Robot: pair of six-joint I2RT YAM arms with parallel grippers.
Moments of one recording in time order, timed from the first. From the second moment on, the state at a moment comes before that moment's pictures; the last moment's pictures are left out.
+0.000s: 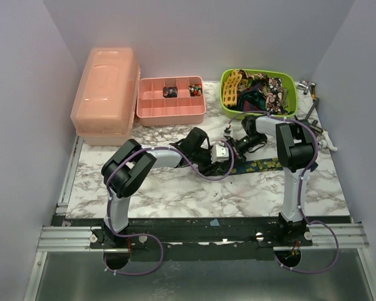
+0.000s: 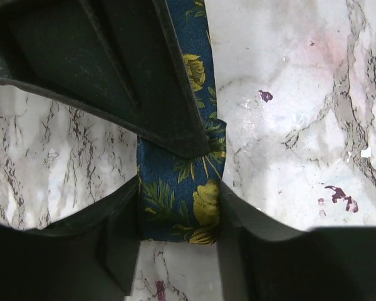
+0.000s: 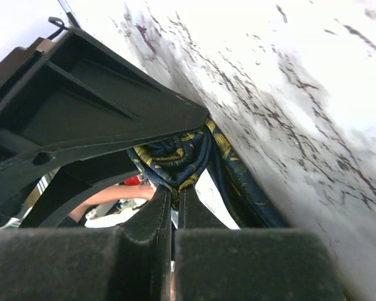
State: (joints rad) left arm -0.75 1.96 1.09 0.09 0.66 0.51; right arm 0.22 2.18 1.40 -1.01 -1.00 -0.18
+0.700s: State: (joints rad) left arm -0.71 2.00 0.85 0.73 0.79 0.16; right arm 0.21 2.19 1.39 -0.99 -0.84 -0.14
